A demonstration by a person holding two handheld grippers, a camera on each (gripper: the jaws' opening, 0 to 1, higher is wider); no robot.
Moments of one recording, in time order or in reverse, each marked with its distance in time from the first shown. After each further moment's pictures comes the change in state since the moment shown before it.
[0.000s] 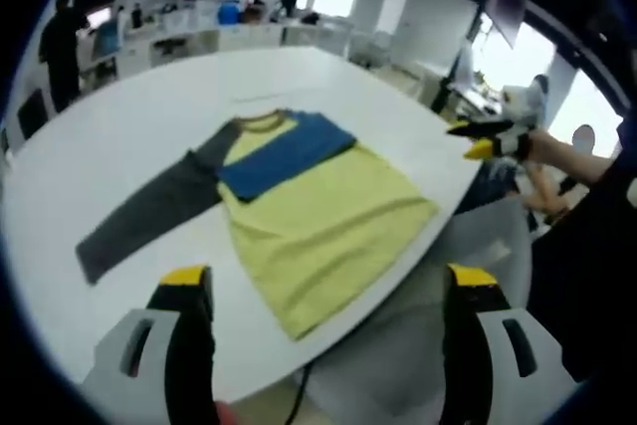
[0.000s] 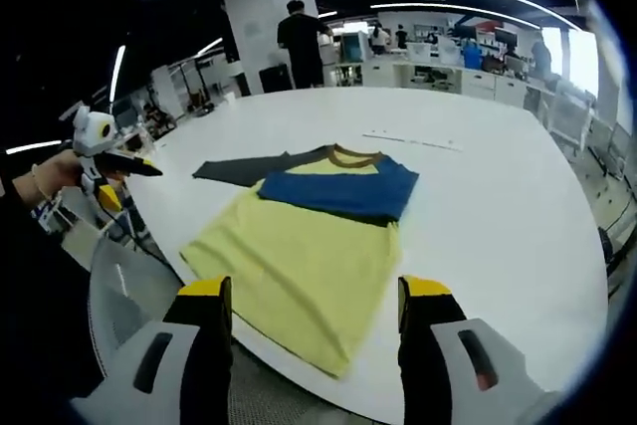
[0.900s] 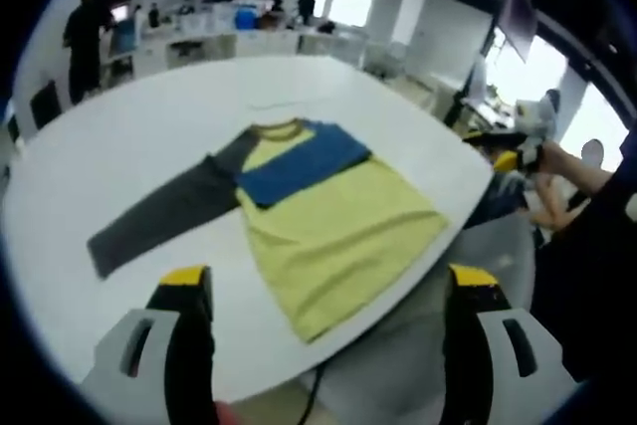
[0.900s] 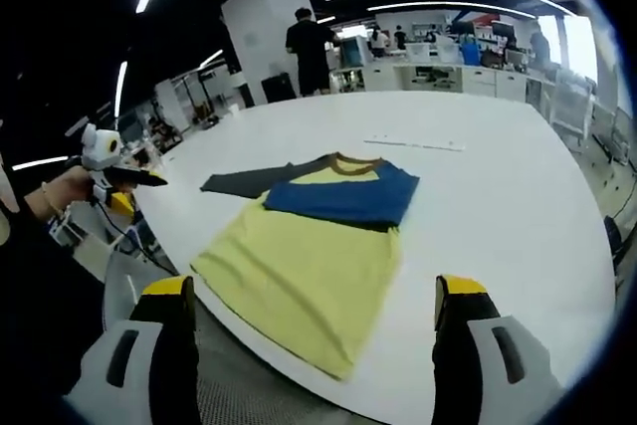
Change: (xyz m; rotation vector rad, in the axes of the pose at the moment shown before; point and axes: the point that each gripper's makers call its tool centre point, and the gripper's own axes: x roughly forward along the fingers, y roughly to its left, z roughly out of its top) left arm -0.012 0.017 0.008 -0.051 -0.038 0.055; right arm -0.006 -0.007 0.014 0.044 -0.034 0.028
